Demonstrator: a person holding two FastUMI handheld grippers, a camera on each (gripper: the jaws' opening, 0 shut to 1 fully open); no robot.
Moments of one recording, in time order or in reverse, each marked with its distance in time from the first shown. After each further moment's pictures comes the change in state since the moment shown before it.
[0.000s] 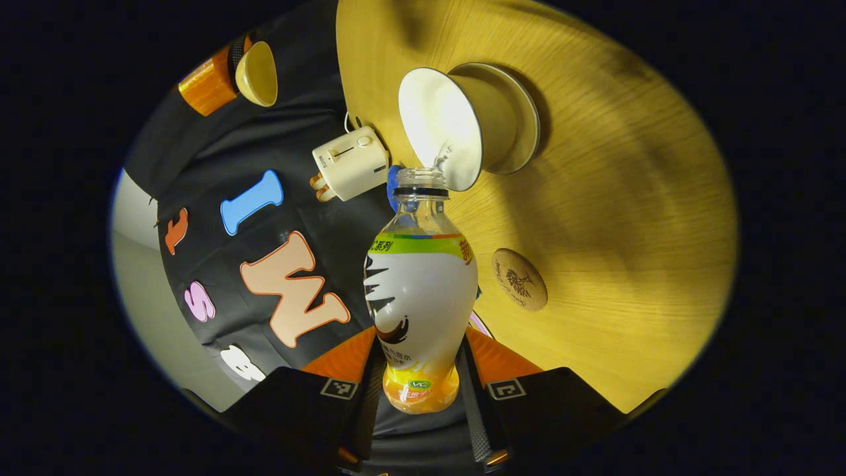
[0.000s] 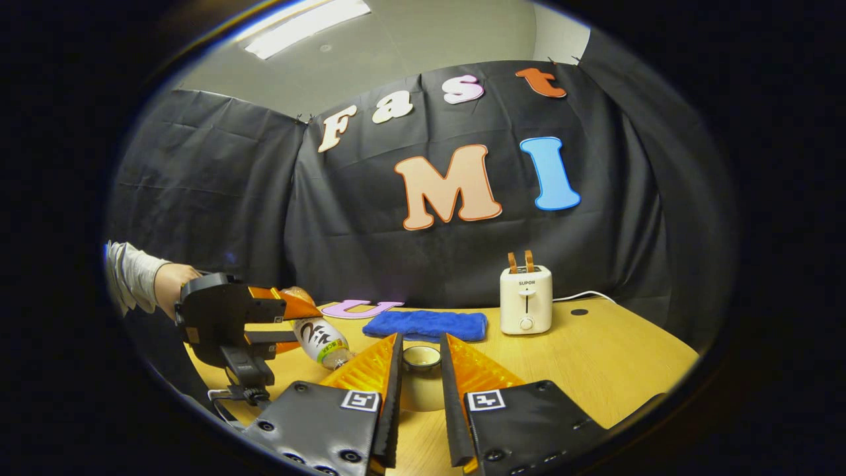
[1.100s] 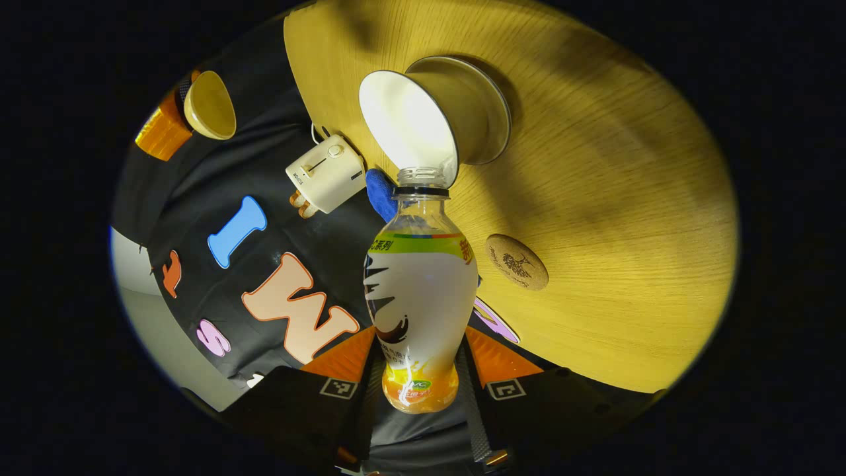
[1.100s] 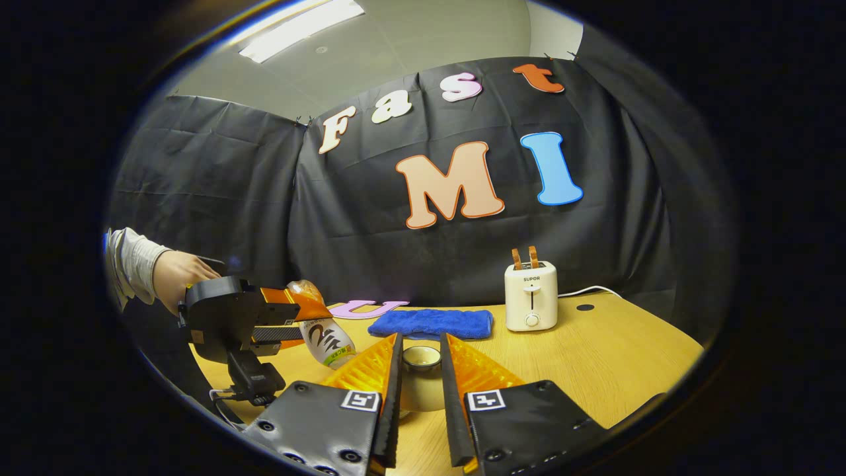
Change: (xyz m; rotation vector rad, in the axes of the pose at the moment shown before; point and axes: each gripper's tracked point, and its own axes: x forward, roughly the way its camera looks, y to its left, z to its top) left arm -0.002 0.006 0.002 0.172 0.038 -0.051; right arm -0.001 0.000 0.001 0.023 0.000 0.011
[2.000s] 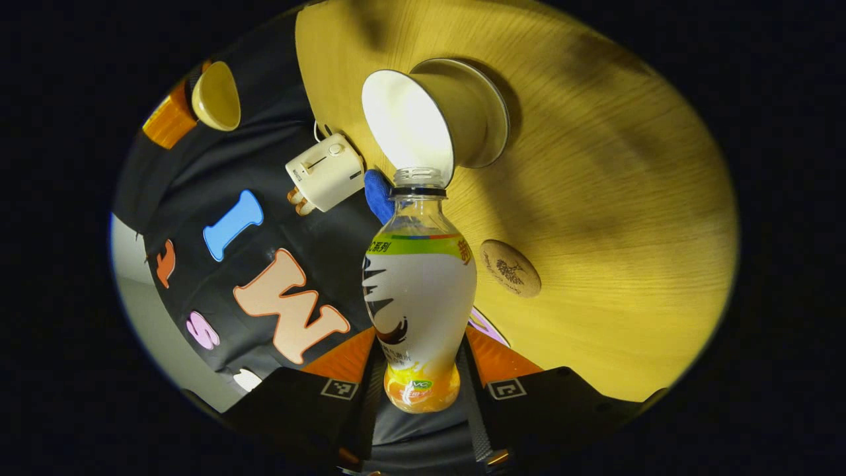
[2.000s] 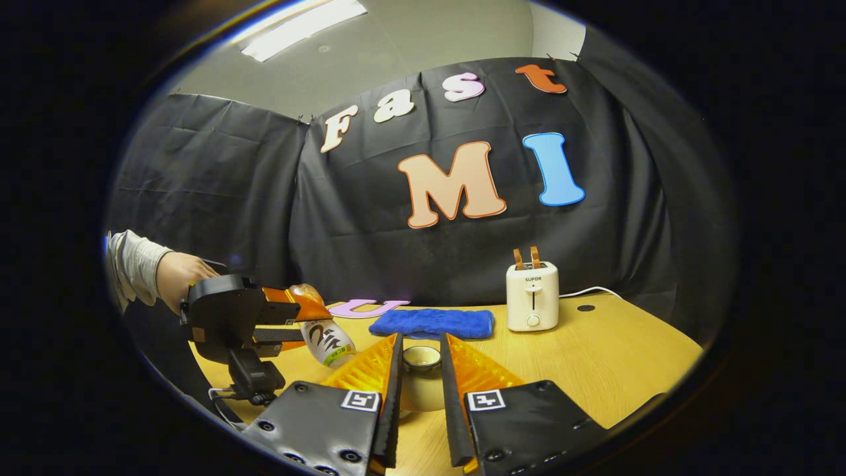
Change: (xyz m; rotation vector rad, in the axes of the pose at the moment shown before) left arm 0.007 -0.014 0.003 -0.097 -0.044 -0.030; right arm -0.001 0.002 0.000 -0.007 0.001 0.002
